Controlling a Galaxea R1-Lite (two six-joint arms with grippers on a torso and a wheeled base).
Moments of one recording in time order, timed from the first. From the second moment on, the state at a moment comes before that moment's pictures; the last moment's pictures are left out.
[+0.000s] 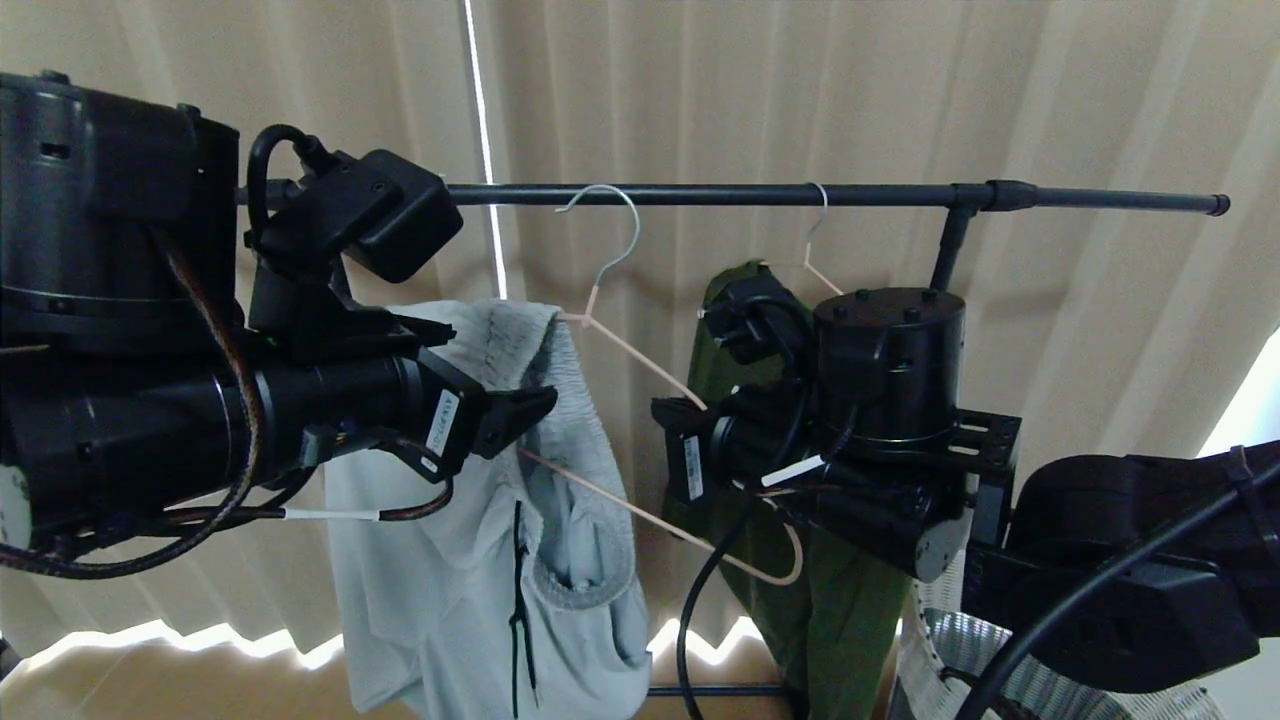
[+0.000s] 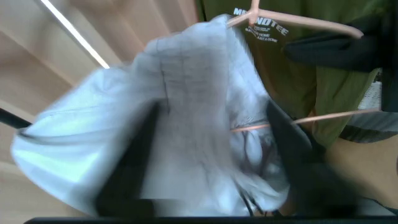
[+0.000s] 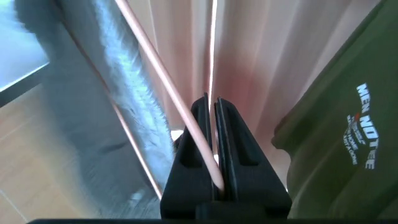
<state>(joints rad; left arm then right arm) -0.65 1.43 -1.05 -0.01 0.19 0.23 0.82 1.85 -1.04 -0.55 -0.21 0.16</state>
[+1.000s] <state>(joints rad) -0.44 1.30 -0.99 -0.04 -0.12 0.64 0.70 1.60 -0.81 -0.56 0.00 0.03</state>
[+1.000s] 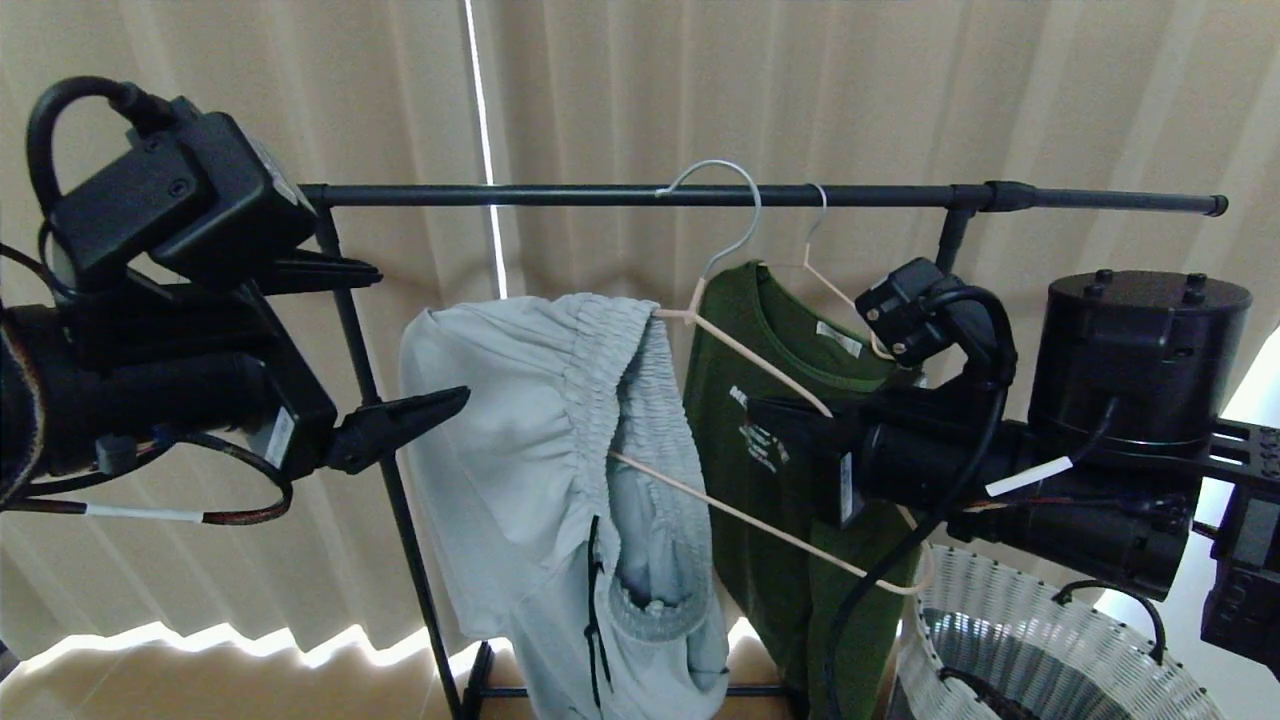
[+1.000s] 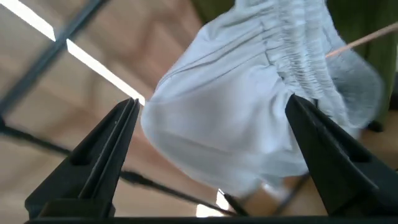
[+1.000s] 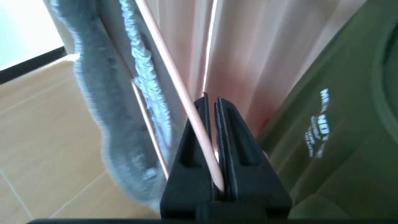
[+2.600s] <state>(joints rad) -0.48 1.44 -0.94 -0.17 -0.13 0.88 0.84 1.56 -0.76 -0.55 0.10 0.01</state>
